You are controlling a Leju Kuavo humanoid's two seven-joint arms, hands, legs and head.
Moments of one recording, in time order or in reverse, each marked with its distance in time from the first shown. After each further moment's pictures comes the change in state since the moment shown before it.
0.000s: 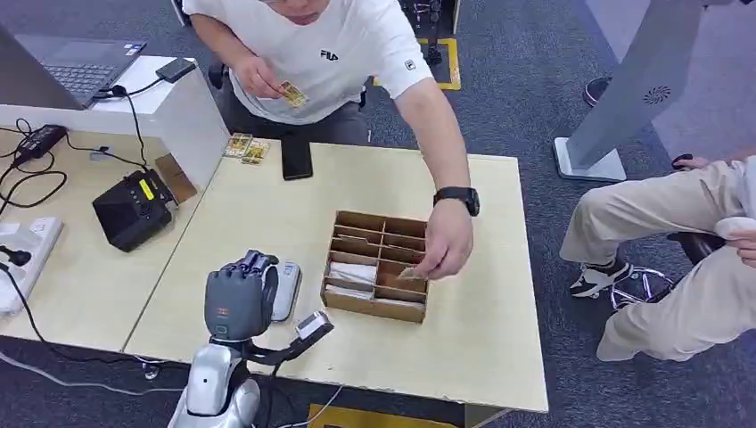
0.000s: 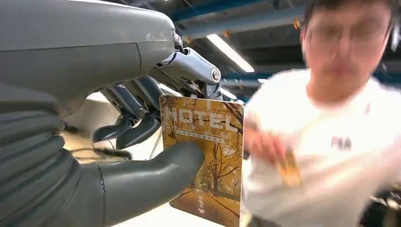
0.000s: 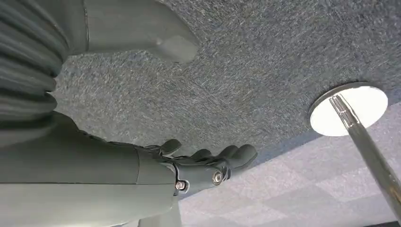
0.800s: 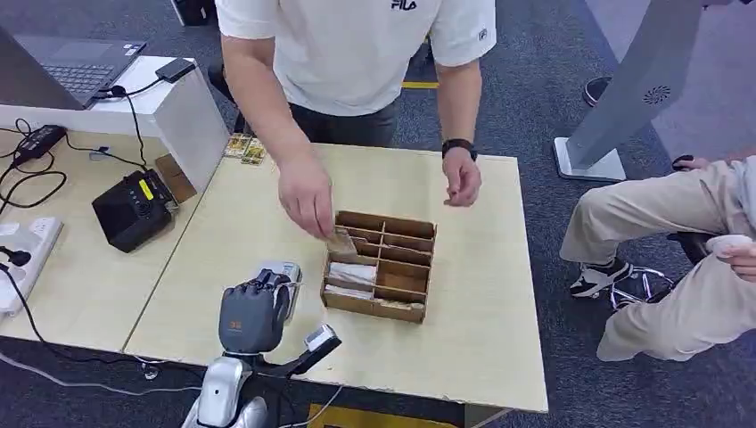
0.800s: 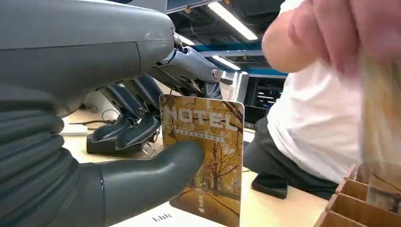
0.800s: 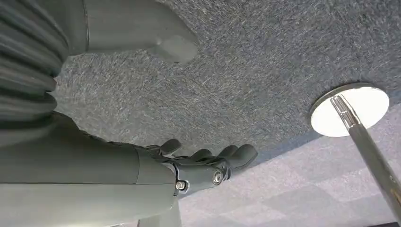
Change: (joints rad) left arm 0.013 0.038 -0.075 0.095 0.029 0.000 0.064; right arm 0.003 0.000 0.000 -0.005 0.010 0.000 0.008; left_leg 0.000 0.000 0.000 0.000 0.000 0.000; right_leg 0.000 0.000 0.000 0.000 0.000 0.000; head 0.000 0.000
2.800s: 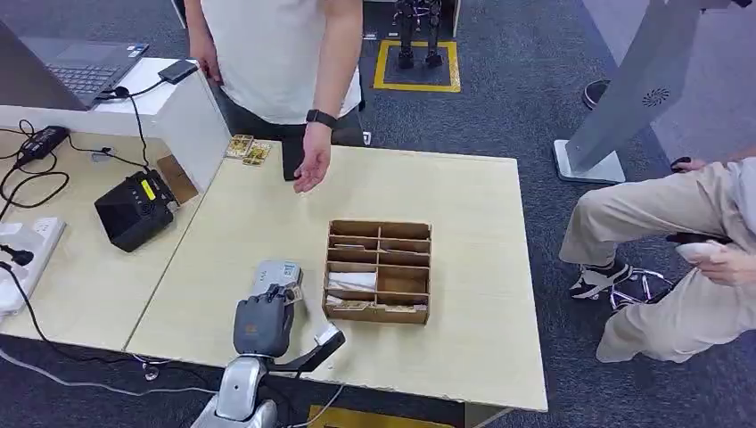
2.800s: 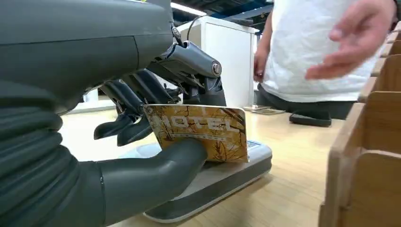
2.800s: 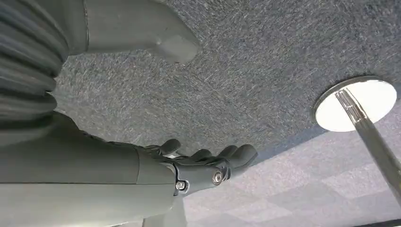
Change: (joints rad) left arm -0.124 0.015 -0.029 0.375 -0.027 -0.025 0.225; right arm 0.005 0.000 0.000 -0.024 0.005 0.000 0.034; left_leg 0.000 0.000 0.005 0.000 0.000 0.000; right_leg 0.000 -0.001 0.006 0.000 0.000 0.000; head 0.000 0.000
